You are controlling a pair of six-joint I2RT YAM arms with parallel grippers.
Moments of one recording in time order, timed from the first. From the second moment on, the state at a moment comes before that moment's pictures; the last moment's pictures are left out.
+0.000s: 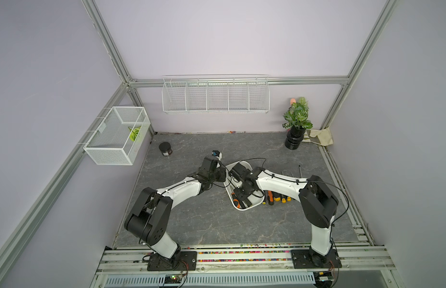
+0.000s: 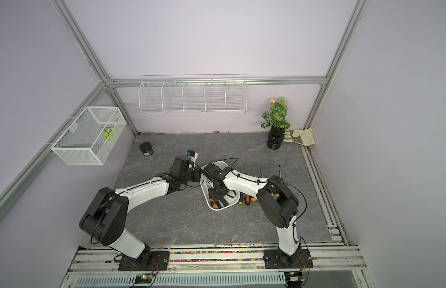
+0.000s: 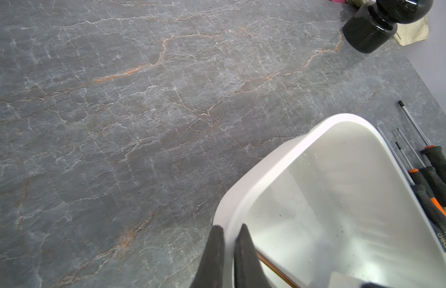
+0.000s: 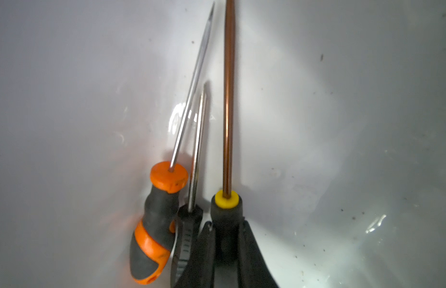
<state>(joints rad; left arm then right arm) -0.55 1.61 0.90 0.02 0.06 -0.32 0.84 1.95 1.39 -0.76 0.03 0.14</state>
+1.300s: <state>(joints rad) -0.55 1.61 0.90 0.00 0.05 -0.32 0.77 1.89 1.37 -0.79 0.00 0.11</state>
